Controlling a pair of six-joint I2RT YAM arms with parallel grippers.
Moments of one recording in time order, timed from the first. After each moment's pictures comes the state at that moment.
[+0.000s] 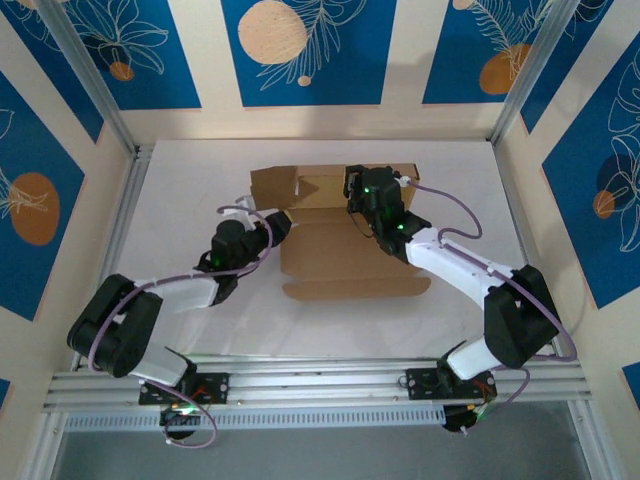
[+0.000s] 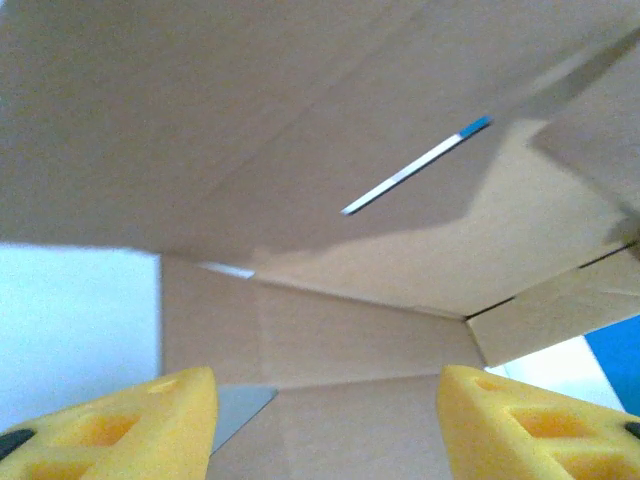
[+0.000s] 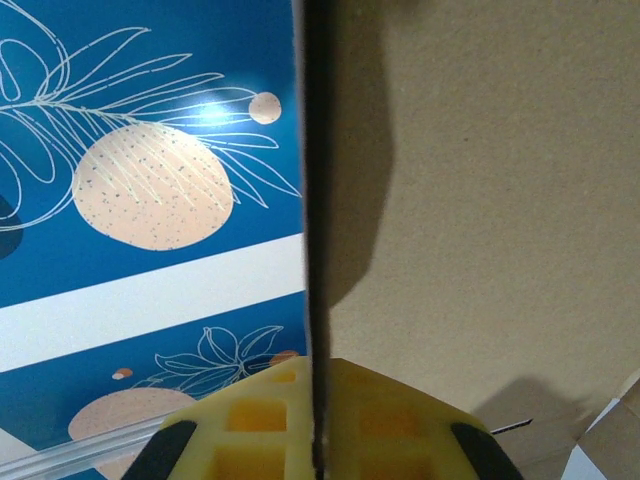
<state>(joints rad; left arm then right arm) -0.51 1.46 0.54 0.71 0.07 -0.84 0.59 1.47 1.04 0.19 0.28 1.79</state>
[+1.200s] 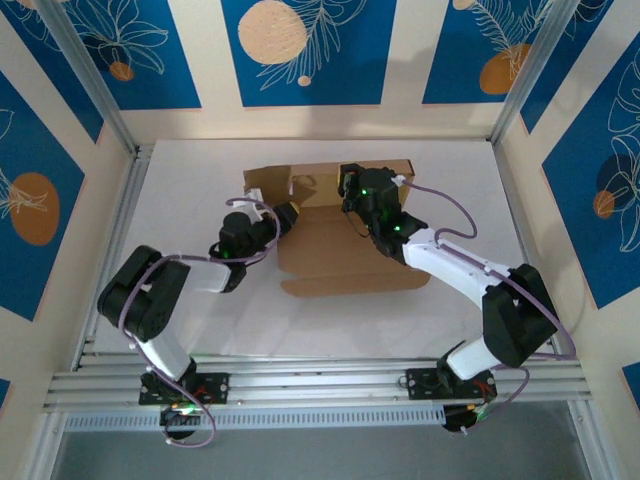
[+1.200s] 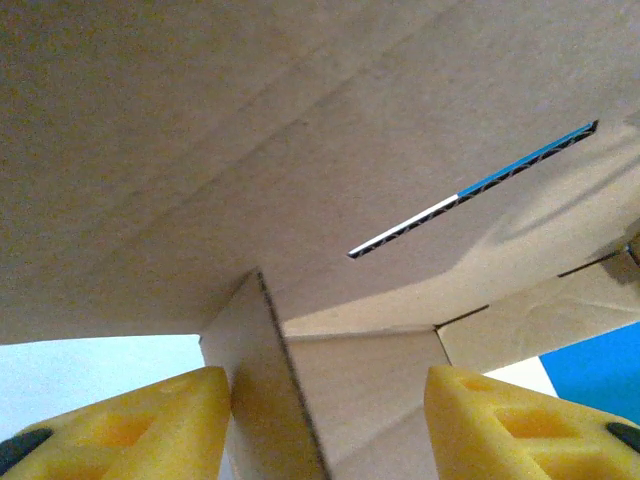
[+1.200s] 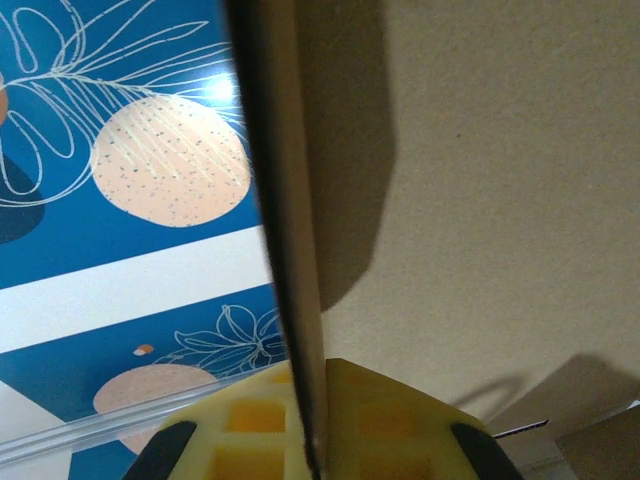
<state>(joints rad) -0.48 1.70 0.64 0.93 0.21 -0.92 0.62 1.49 1.04 0.24 0.27 1.80</state>
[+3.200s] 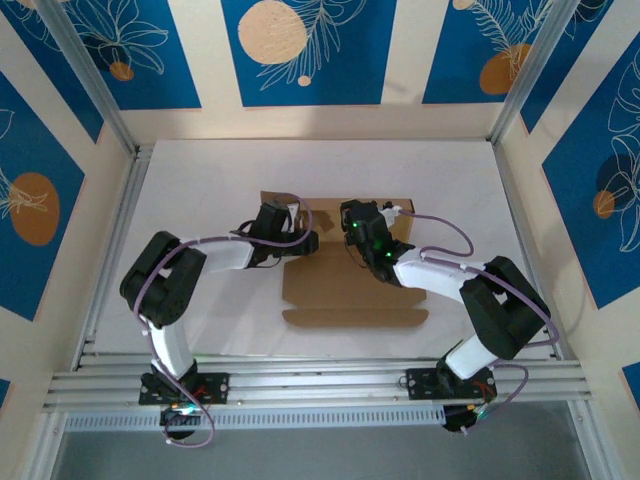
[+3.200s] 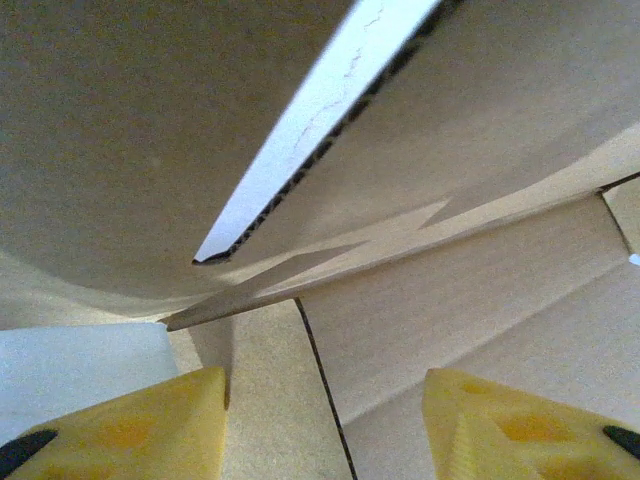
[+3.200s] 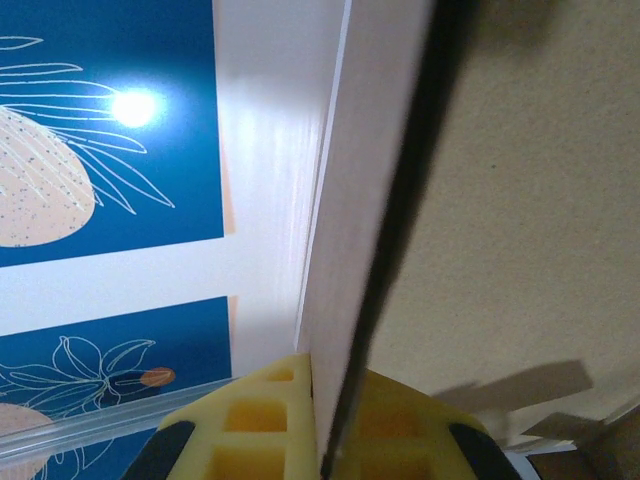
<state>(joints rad) -0.58 1.83 0.97 0.09 0.28 -0.54 0.68 1.54 0.79 0.37 0.38 1.69</state>
